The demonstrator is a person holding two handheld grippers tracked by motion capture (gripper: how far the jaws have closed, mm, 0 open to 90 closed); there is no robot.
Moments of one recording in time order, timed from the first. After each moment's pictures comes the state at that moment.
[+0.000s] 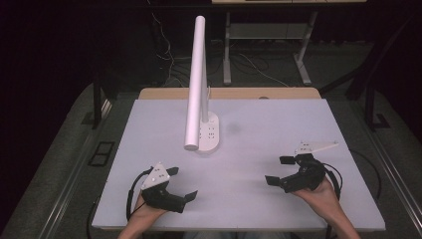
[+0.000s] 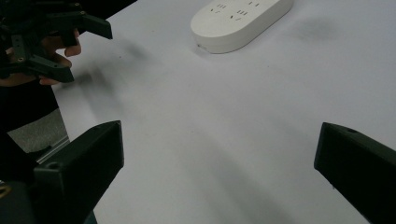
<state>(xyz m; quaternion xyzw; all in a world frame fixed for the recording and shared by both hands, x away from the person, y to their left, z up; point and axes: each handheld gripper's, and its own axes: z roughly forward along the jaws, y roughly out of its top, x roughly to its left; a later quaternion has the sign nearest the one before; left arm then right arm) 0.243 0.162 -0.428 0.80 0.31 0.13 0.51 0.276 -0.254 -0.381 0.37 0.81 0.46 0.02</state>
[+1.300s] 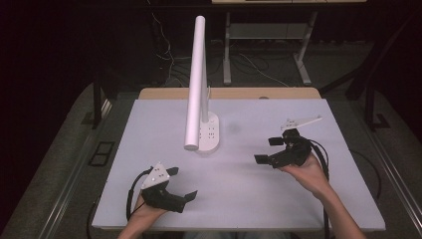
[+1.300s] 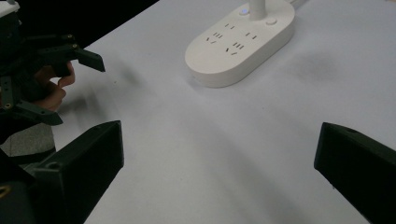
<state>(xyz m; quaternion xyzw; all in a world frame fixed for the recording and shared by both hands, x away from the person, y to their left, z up) 0.244 0.162 -0.428 0.79 0.31 0.12 0.51 0.330 -0.230 -0.359 0.36 0.82 0.45 0.01</state>
